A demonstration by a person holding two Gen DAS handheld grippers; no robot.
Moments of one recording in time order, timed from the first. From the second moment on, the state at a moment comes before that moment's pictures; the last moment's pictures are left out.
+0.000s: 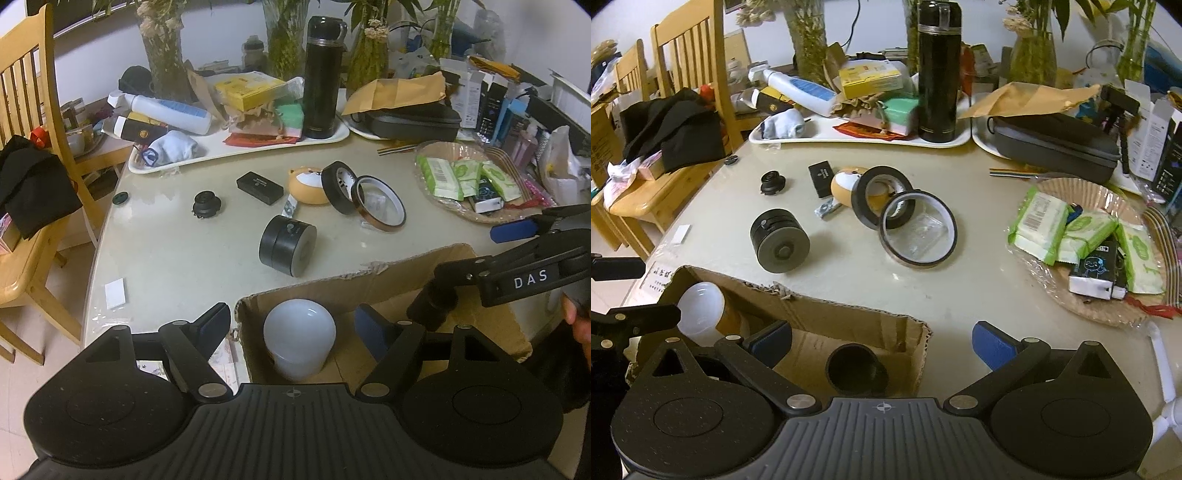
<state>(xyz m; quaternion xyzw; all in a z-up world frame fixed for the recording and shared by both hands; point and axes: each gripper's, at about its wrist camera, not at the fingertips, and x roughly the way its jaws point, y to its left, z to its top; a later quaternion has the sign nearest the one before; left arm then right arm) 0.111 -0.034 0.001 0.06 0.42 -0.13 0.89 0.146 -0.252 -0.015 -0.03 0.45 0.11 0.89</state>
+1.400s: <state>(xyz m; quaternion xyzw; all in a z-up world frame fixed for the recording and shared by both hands) 0.177 -0.040 -0.019 0.06 0.42 -0.16 0.89 0.159 -0.266 -0.014 0.01 0.45 0.08 0.89</state>
